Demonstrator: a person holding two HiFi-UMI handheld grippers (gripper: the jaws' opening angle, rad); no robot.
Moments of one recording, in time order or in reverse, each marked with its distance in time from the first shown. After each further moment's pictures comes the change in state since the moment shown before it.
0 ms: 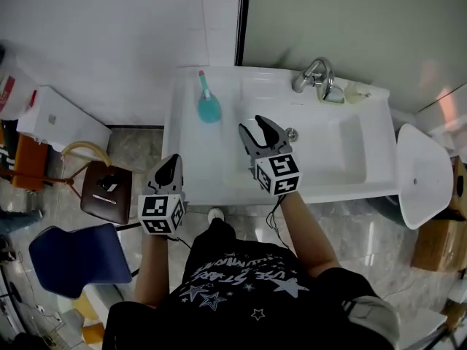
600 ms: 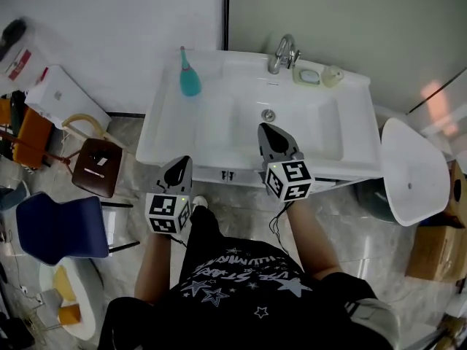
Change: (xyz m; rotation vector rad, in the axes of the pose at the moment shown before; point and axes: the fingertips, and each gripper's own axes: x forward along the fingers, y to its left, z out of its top) left arm -0.096 -0.184 -0.045 0.032 -0.036 -0.027; right arm -0.210 -0.035 -0.015 0.016 -0.059 -0.017
